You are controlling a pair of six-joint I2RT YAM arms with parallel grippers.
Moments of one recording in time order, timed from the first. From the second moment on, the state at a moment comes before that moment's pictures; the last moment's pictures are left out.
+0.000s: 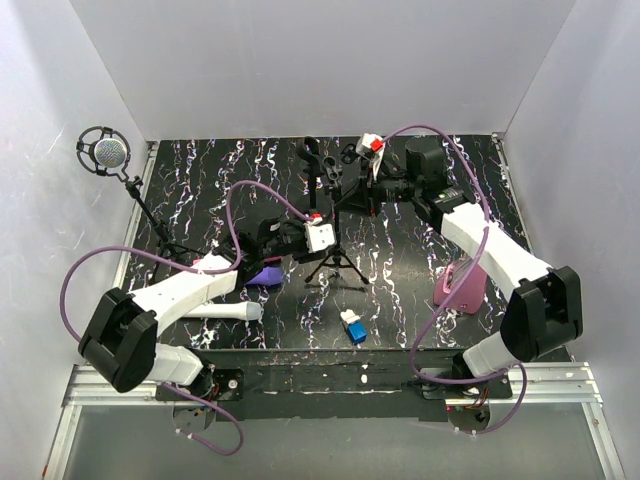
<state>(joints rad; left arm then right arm) -0.65 1.36 0.82 0.15 0.49 0.73 0.45 1.51 1.26 -0.13 -0.98 -0.09</state>
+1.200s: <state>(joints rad) -0.68 1.35 0.78 0.24 0.32 0.57 0.53 1.42 1.17 -0.01 -0.64 0.12</state>
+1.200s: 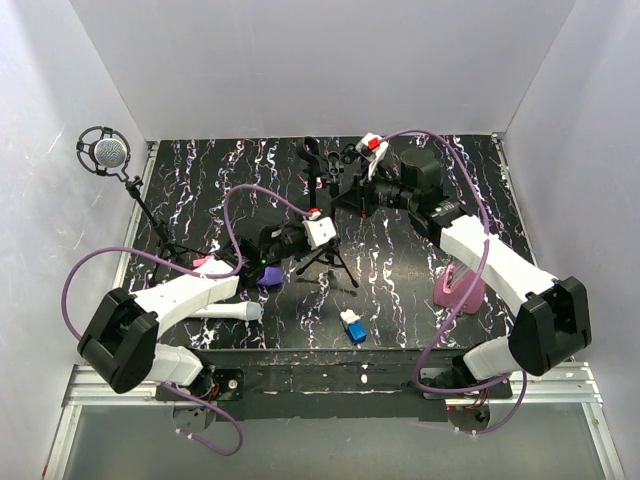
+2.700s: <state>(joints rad) -0.29 1.64 1.22 -0.45 0.94 -0.23 0.53 1.35 1.10 -0.18 -0.68 -0.05</state>
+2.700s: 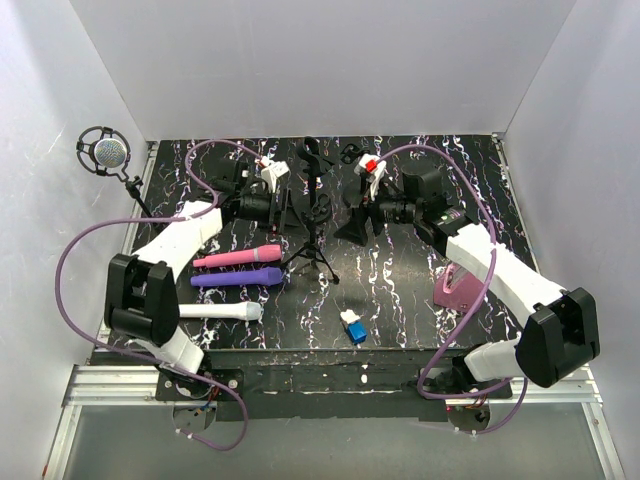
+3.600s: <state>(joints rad) -0.32 1.51 1.27 -0.70 0.75 0.26 0.53 1.70 1.32 -0.06 -0.75 0.44</state>
